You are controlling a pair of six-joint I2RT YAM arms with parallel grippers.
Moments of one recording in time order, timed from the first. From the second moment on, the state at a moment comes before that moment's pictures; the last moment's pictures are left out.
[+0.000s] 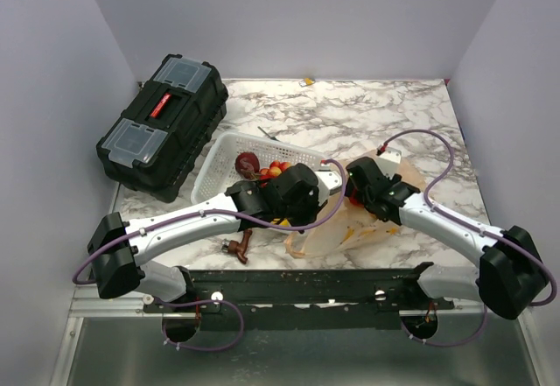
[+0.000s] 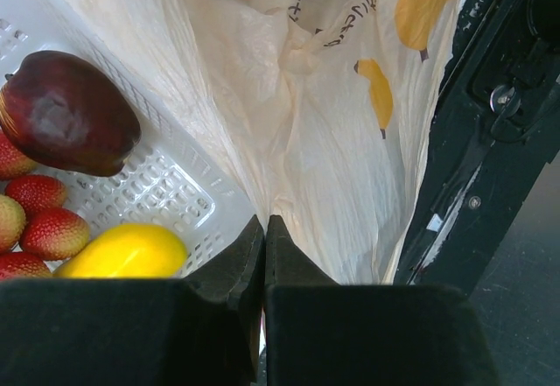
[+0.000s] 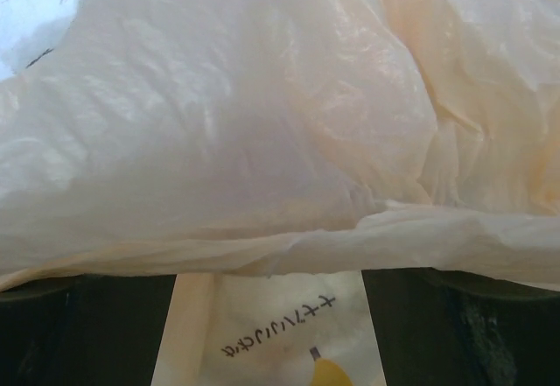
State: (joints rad) left arm -1.11 1.38 1.14 -0.51 0.06 -0.15; right arm 0.63 1.23 0.73 -0.45 0.59 0.82
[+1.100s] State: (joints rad) left arm -1.11 1.39 1.14 -0.51 0.09 -0.16; right arm 0.61 1.08 0.69 -0.40 0.53 0.76
